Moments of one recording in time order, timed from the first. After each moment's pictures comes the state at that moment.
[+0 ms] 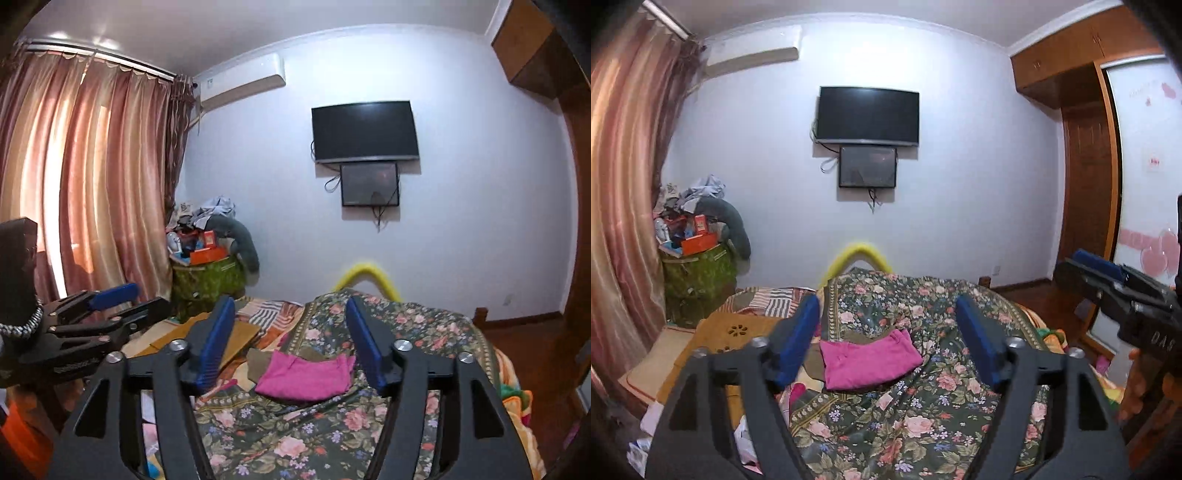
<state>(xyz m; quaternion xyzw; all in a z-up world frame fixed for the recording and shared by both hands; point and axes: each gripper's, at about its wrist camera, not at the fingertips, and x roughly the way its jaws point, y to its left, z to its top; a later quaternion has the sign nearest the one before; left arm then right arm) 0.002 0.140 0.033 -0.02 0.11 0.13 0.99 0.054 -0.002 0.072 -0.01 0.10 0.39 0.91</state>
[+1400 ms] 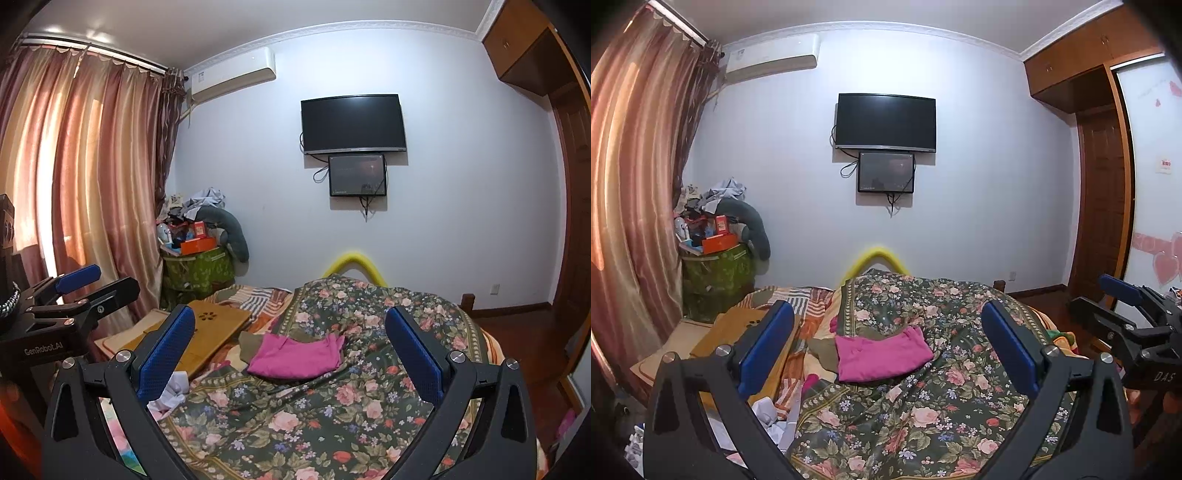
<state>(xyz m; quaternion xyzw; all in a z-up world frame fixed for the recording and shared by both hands) -0.023 0.128 0.018 -0.02 0.10 0.16 0.98 0.029 -0.021 0.057 -0.01 0.11 0.37 0.92</state>
